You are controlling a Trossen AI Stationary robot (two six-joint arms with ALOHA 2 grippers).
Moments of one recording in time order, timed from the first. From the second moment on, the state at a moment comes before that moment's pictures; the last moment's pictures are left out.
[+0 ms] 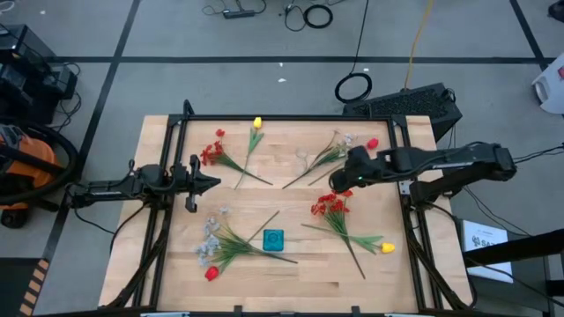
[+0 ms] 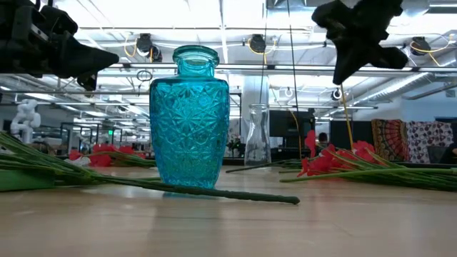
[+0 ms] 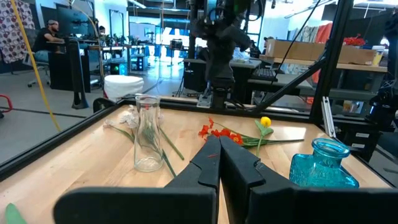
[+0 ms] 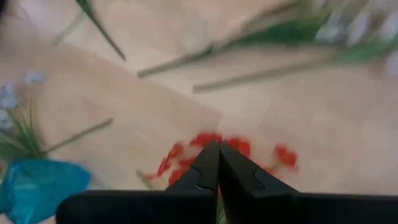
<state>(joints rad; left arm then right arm) 0.05 0.00 0.00 0.05 0.01 -0.07 0.04 1.19 1.01 -0.91 0.23 1.20</state>
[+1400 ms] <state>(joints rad) 0.05 0.00 0.00 0.05 0.01 -0.07 0.26 1.53 1.01 -0.95 0.00 1.40</state>
